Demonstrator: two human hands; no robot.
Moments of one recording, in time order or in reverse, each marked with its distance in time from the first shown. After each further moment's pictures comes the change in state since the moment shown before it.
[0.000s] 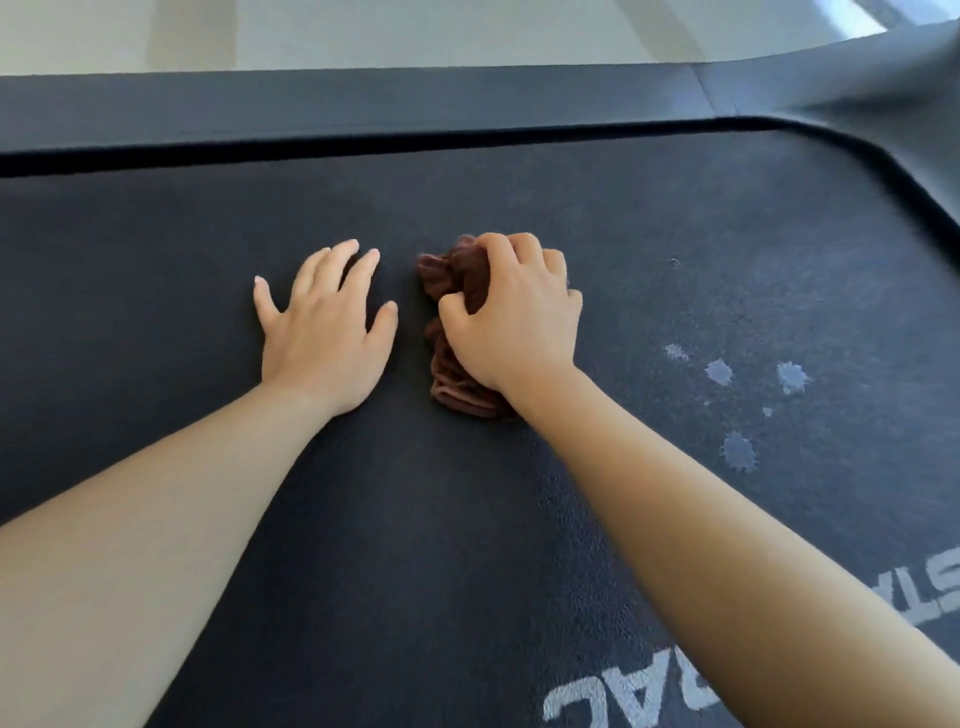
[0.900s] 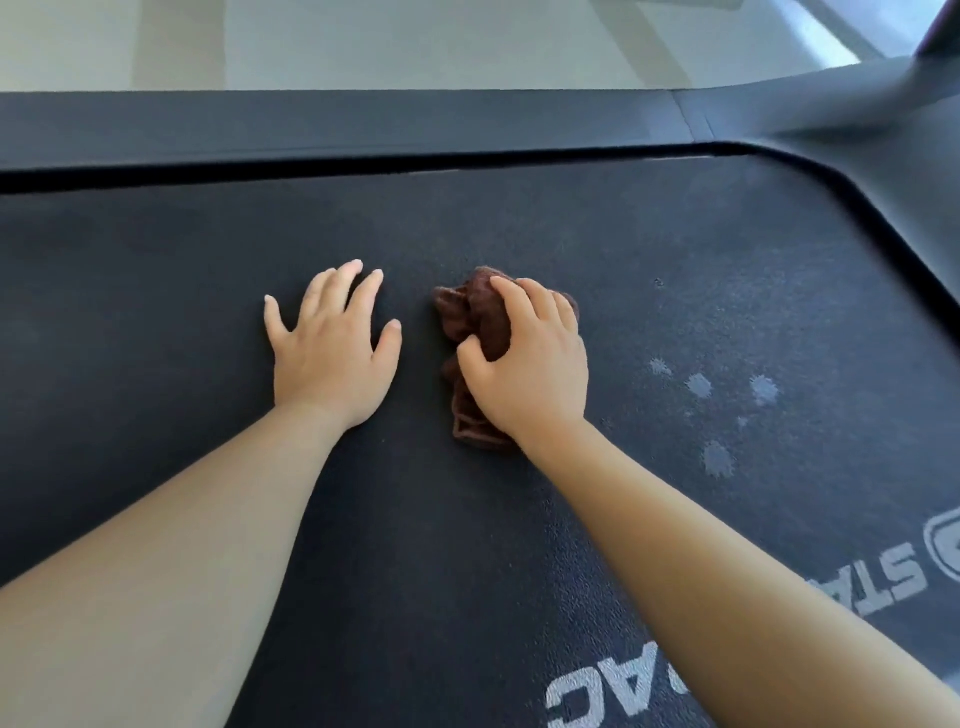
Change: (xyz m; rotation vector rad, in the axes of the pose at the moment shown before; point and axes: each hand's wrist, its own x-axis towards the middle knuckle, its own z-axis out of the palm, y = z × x) left_hand -0.003 -0.001 -0.005 -0.043 0.007 -0.020; right_hand -0.025 0.007 -0.007 0.062 0.008 0.048
